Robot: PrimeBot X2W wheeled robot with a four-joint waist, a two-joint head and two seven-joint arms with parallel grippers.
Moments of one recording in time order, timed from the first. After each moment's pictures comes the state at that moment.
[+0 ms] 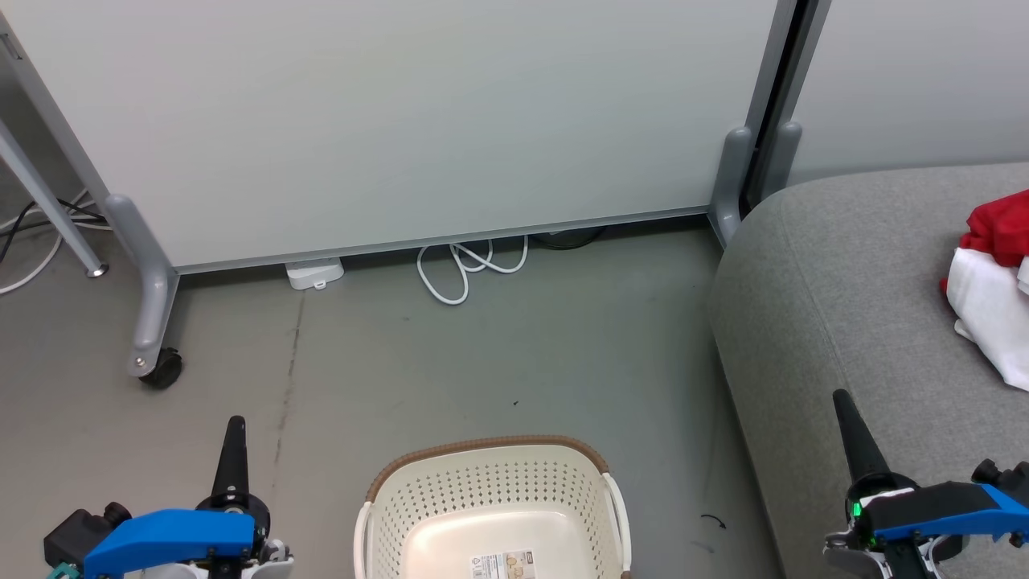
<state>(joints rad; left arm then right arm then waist) -0.05 0.05 0.07 0.30 -1.23 -0.13 0.01 -0.08 -0.05 -0.09 0.27 1.18 0.13 0.04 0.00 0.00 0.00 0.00</state>
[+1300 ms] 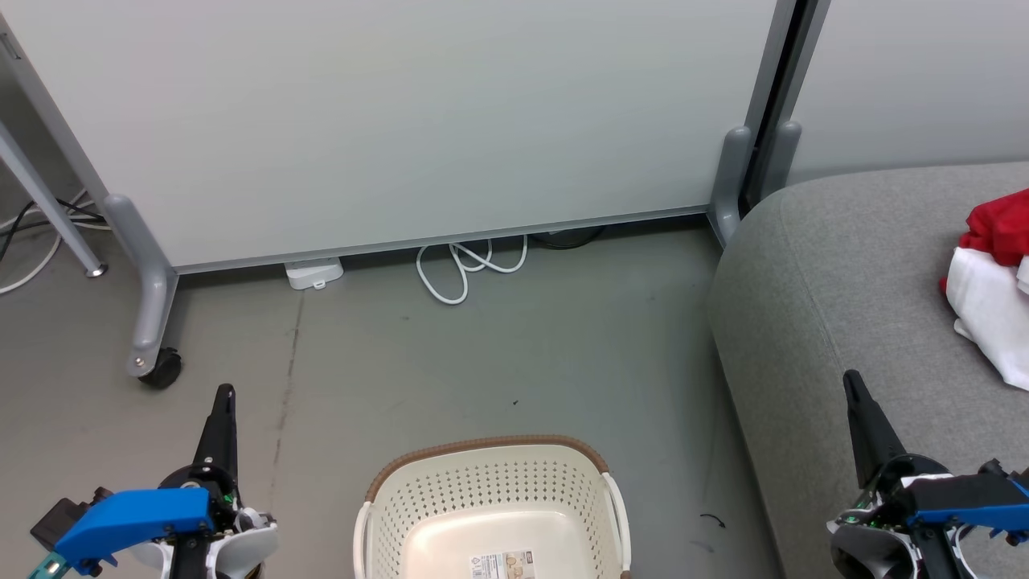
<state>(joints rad) -0.09 0.05 0.10 0.26 -1.53 -0.13 0.09 -0.10 -0.05 -0.11 0.25 1.52 0.13 0.10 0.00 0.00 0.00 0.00</state>
